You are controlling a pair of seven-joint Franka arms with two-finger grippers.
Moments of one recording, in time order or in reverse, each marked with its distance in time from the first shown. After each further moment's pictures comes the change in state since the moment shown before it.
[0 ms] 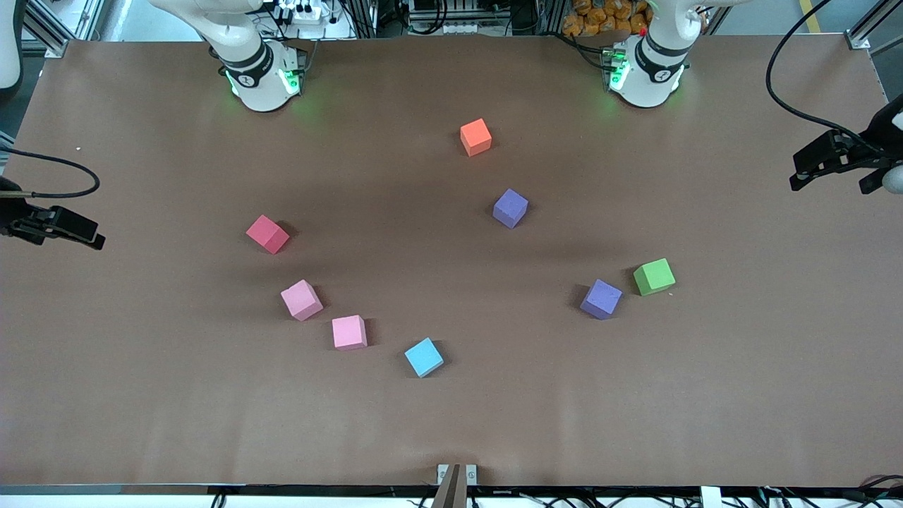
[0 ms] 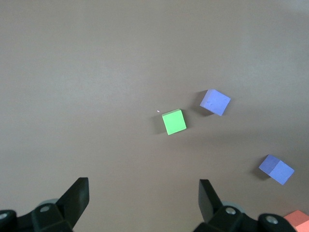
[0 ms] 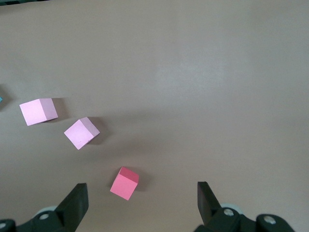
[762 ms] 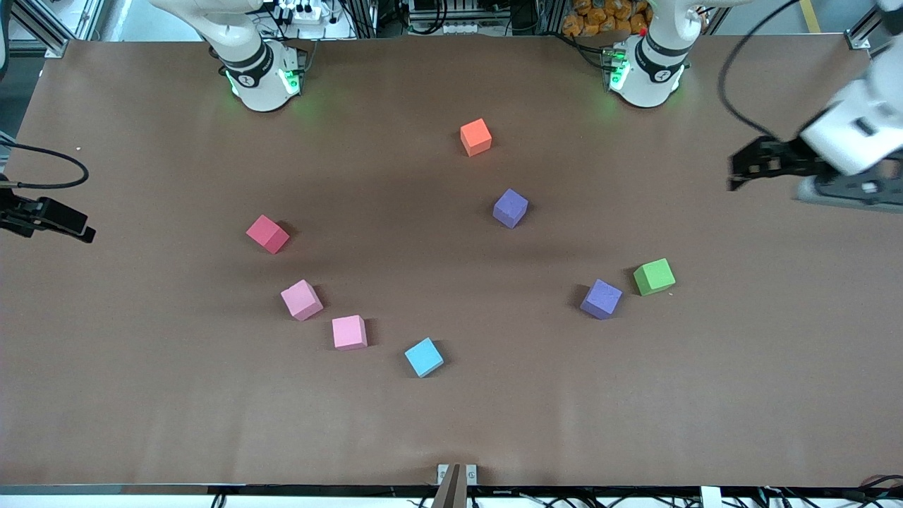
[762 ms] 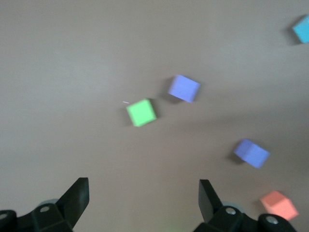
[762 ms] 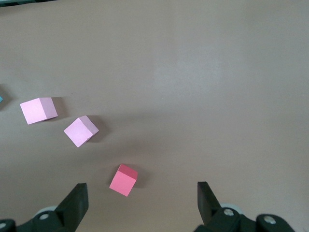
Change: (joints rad) left arm -0.044 0.030 -0.135 -0.046 -0.058 -0.003 -0.144; right arm -0.002 -0.006 -0.007 0.019 0.000 -0.030 0.001
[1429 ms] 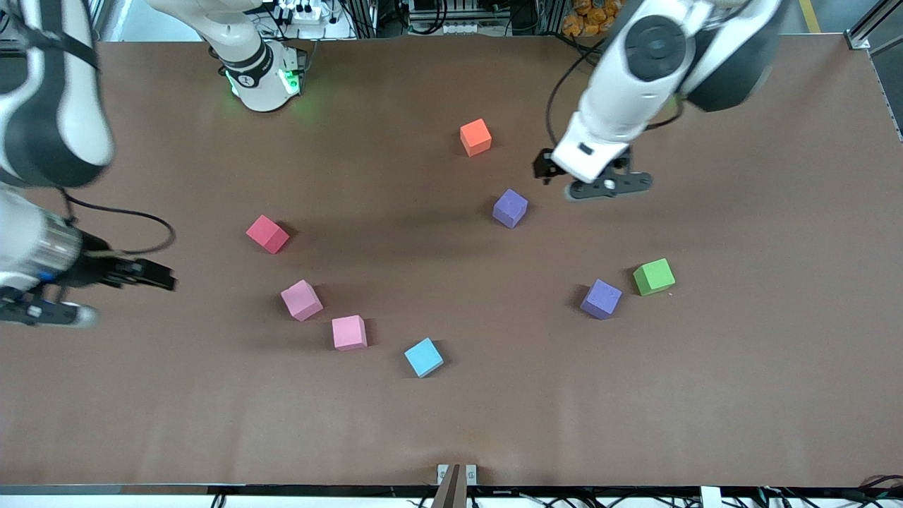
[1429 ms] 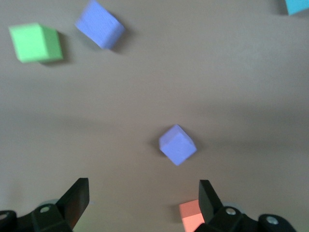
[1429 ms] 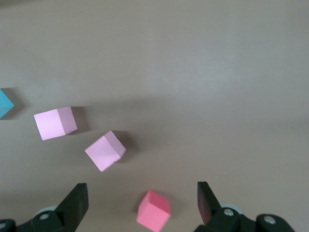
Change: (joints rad) left arm -0.028 0.023 -0.406 -0.354 -0.004 0.332 -0.689; right arm 0.113 0.195 0.014 -0.040 0.052 0.226 0.051
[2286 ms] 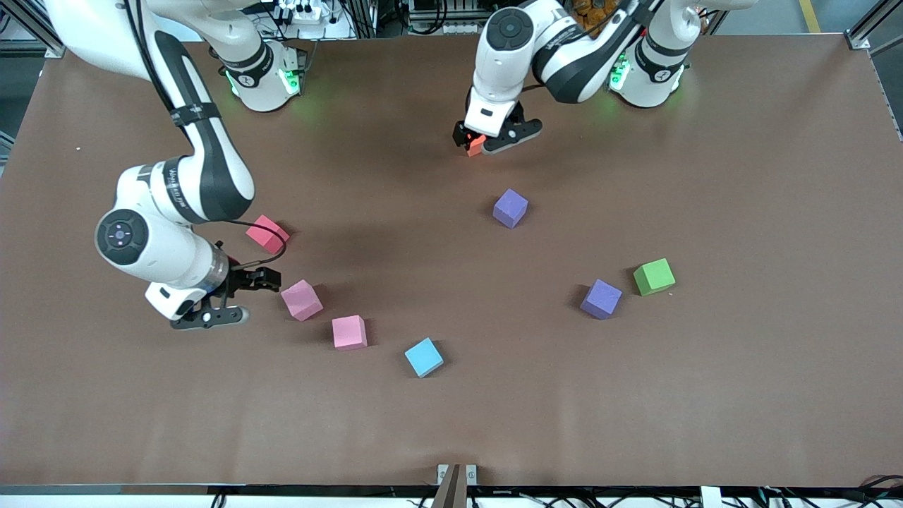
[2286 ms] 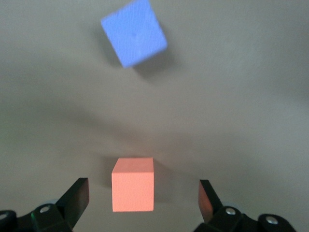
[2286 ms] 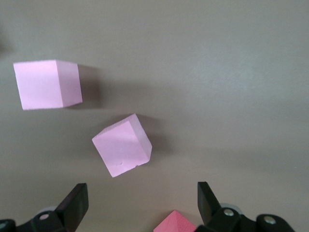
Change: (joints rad) left arm -0.141 0.089 -0.236 -0.325 0.001 0.426 -0.605; right arm 0.135 0.028 0.001 -0.326 -0.001 0.293 -0.072
